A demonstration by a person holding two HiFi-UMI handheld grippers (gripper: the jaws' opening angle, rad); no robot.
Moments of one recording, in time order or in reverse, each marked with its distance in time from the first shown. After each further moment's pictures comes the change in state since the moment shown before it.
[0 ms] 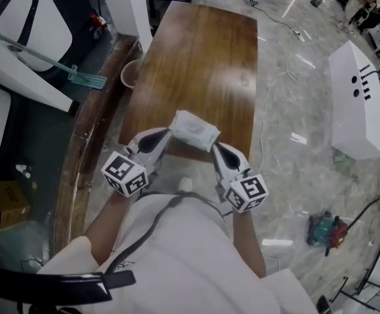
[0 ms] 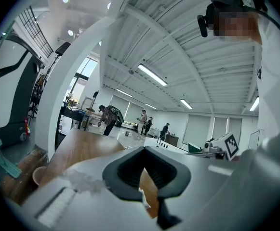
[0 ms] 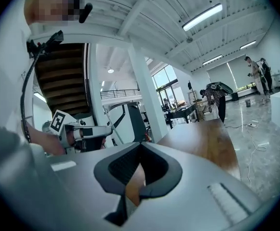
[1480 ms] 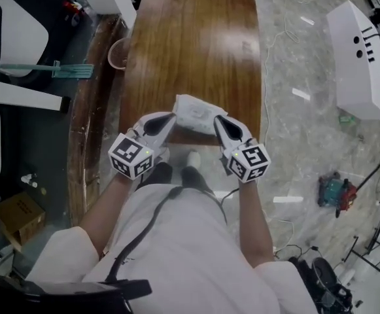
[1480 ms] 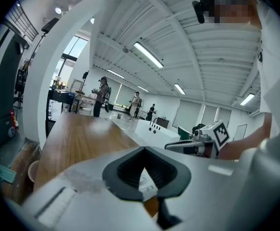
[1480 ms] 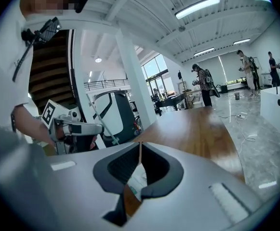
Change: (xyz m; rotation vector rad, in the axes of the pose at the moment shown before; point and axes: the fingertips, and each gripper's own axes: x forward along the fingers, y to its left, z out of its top) left arm 0.048 0.068 -0.054 0.012 0.227 -0.116; right arm 0.076 -0.061 -0.052 0.044 0.125 -0.119
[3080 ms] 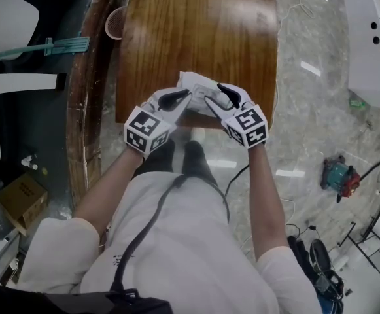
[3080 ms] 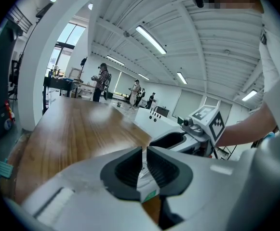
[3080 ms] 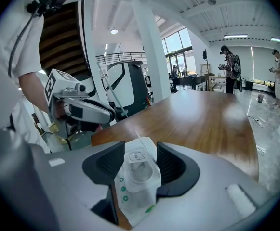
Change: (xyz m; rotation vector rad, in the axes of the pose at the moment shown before) left arm 0.066 0.029 -0.065 -0.023 0.149 -0.015; right arm 0.076 -0.030 -0.076 -0.184 0.325 0.146
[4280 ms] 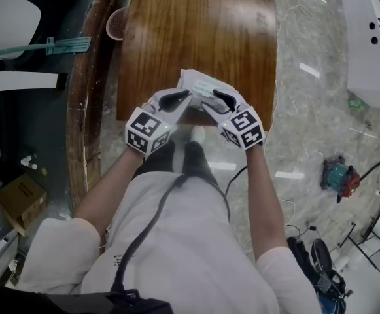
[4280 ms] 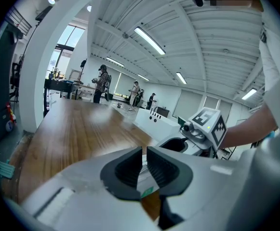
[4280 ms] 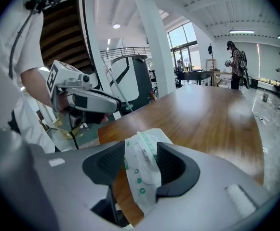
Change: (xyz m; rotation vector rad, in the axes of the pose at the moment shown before) left arm -0.011 -0.007 -0.004 0.013 -0.011 0.008; right arm 0.004 0.027 -0.021 -0.017 0.072 0.044
